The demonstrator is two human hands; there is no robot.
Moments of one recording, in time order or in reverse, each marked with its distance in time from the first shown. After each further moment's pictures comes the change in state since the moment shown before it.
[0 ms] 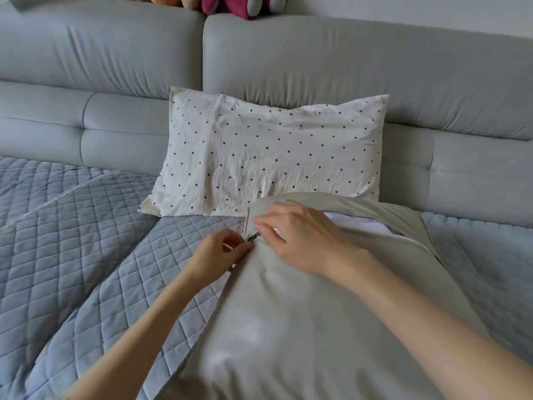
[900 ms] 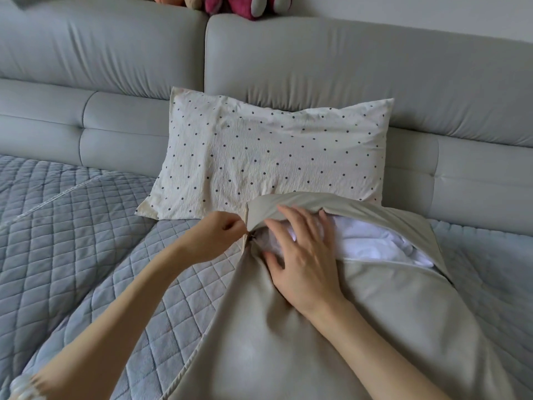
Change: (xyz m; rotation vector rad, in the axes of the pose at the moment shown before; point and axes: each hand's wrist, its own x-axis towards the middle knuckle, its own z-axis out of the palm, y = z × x) left_hand 0.027 0.040 -0.025 0.247 -0.127 0.127; right_hand -0.022 0.002 0.044 -0.157 0.312 0.211
